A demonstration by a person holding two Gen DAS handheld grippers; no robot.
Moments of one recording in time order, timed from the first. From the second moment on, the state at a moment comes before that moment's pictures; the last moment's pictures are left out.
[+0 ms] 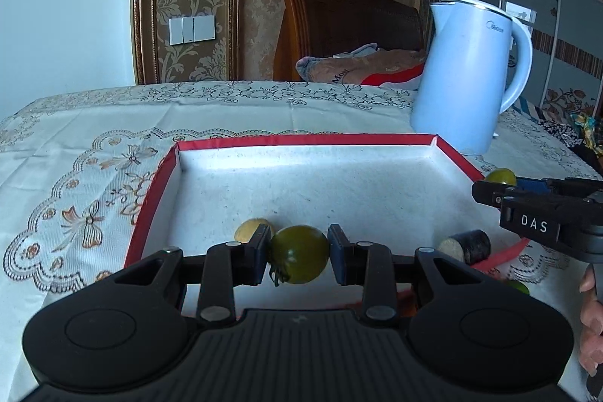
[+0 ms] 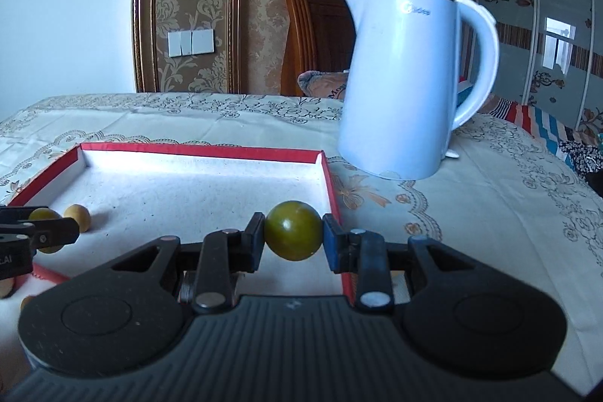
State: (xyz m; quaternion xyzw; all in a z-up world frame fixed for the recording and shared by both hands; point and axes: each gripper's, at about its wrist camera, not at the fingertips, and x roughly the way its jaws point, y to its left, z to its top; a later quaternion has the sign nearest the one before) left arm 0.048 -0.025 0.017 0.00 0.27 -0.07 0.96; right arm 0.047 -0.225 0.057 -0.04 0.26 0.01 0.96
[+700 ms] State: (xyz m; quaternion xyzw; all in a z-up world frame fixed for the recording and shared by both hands) left arm 0.101 -0.034 0.005 0.01 0.28 -0.04 0.96; right arm 0.109 -0.221 0.037 -0.03 0.31 0.01 0.95
